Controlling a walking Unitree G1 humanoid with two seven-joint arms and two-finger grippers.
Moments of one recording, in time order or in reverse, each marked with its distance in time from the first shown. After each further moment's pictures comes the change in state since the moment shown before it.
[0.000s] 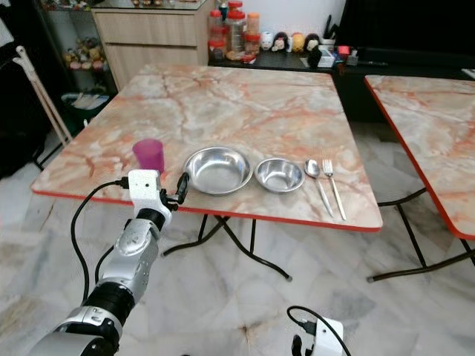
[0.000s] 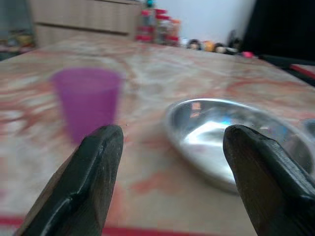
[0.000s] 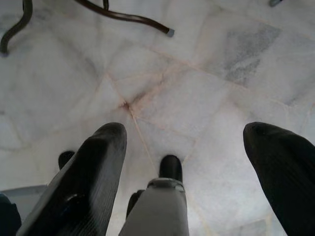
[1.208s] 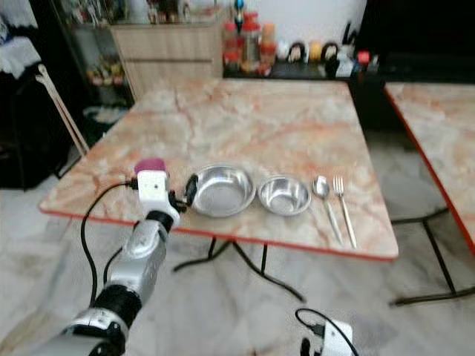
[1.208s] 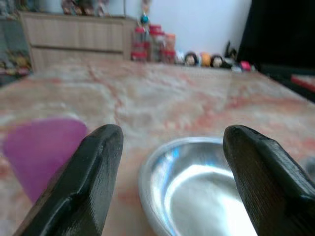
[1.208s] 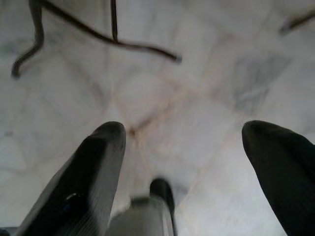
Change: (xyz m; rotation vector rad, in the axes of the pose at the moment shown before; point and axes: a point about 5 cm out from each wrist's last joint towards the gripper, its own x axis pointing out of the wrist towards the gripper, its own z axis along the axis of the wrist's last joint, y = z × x) left arm 0.003 -0.012 0.004 -0.009 -0.016 -0.030; right arm 0.000 -0.007 0.003 -0.005 -0.013 -0.011
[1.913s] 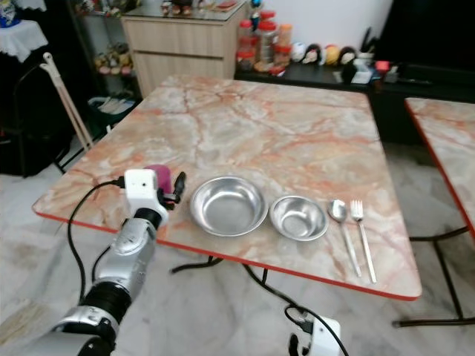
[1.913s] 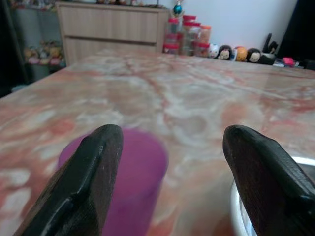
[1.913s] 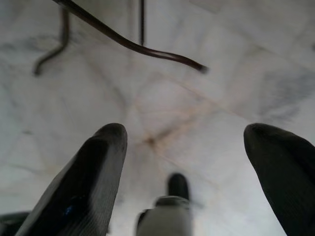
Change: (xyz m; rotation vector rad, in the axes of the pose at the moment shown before) left arm -0.004 0.023 -0.002 0.025 0.011 0.055; right arm 0.001 0.018 -0.001 0.007 0.008 0.045
